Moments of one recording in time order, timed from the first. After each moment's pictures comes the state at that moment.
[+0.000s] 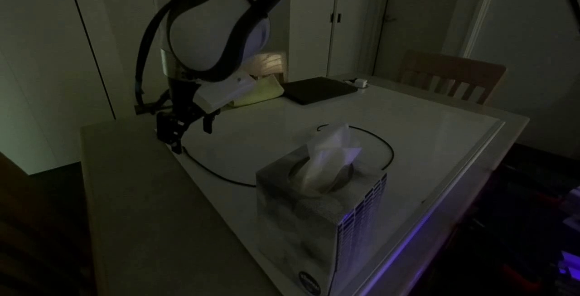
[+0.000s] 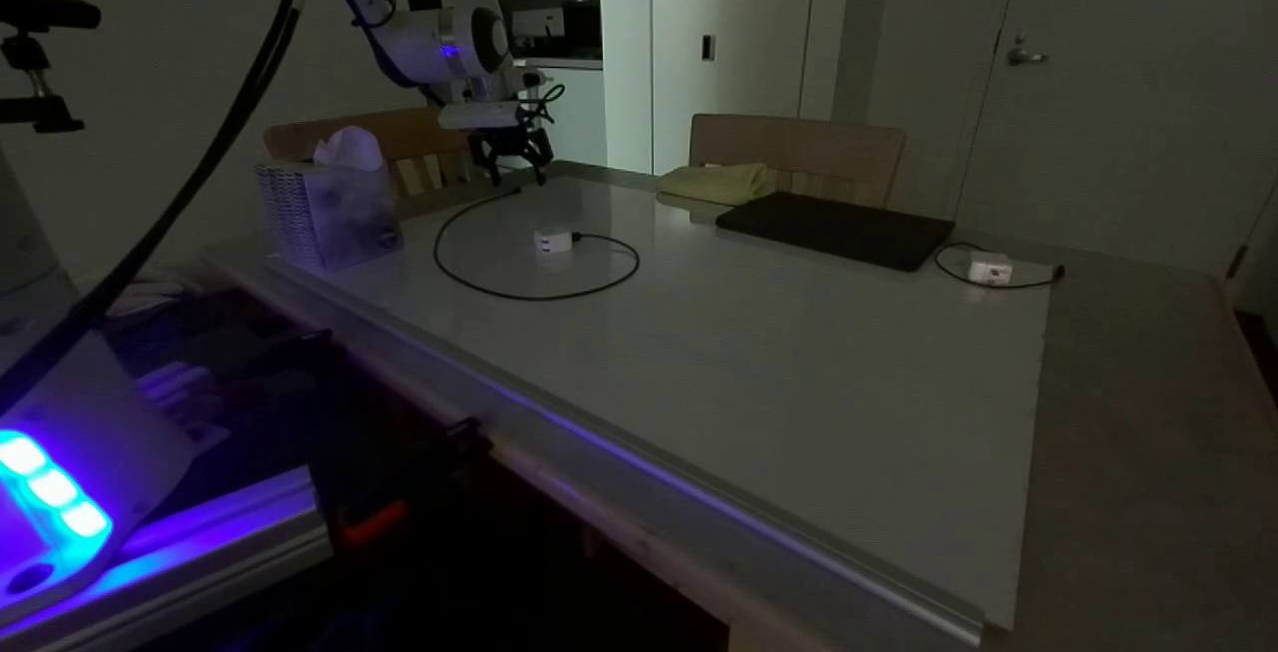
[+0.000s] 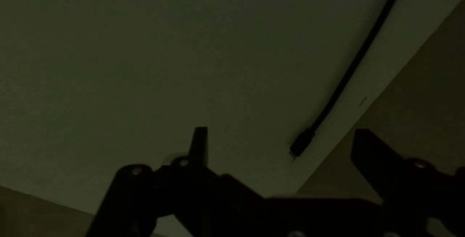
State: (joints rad) arm 0.47 0.97 0.05 -1.35 -0.22 2.52 0.20
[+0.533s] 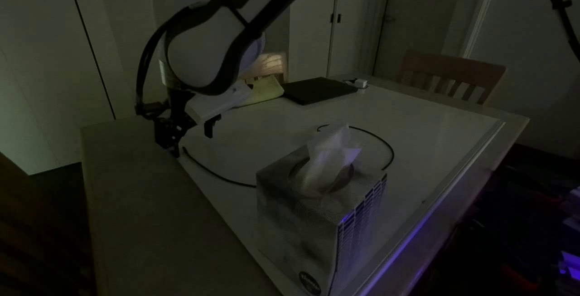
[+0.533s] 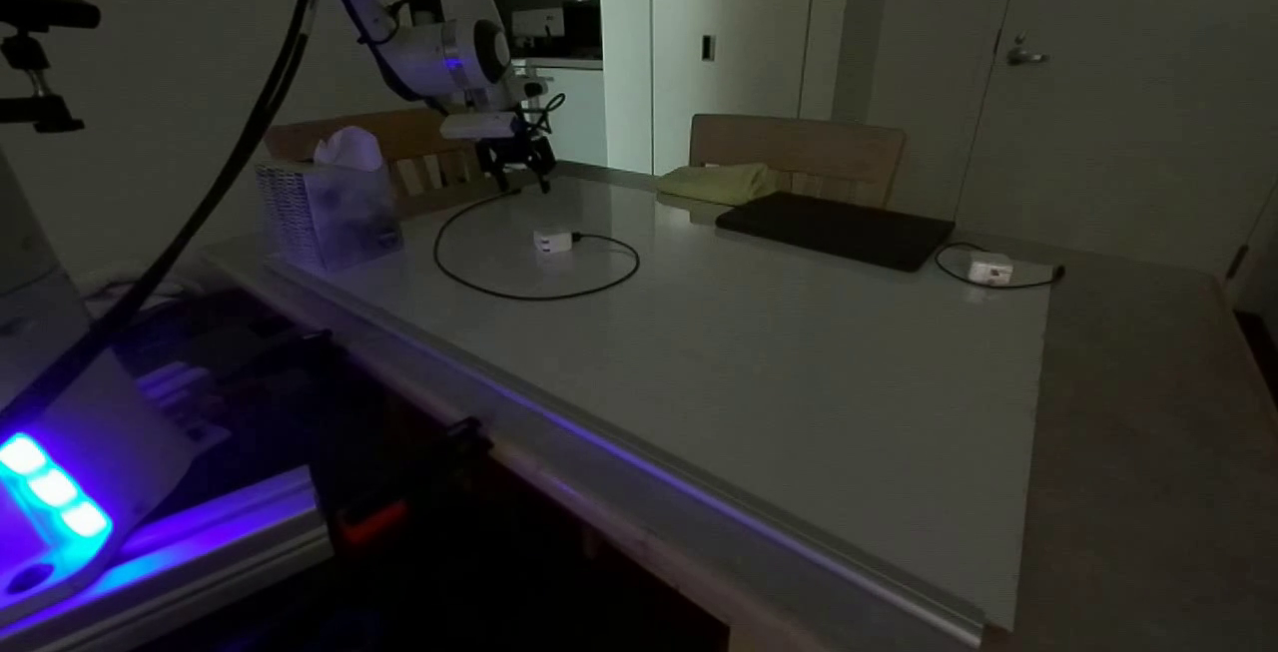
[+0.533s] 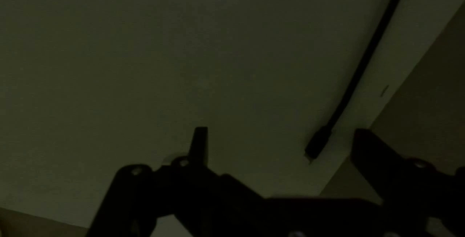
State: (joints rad) arm 0.50 1.03 0.01 -1.28 -0.22 2.52 0.32
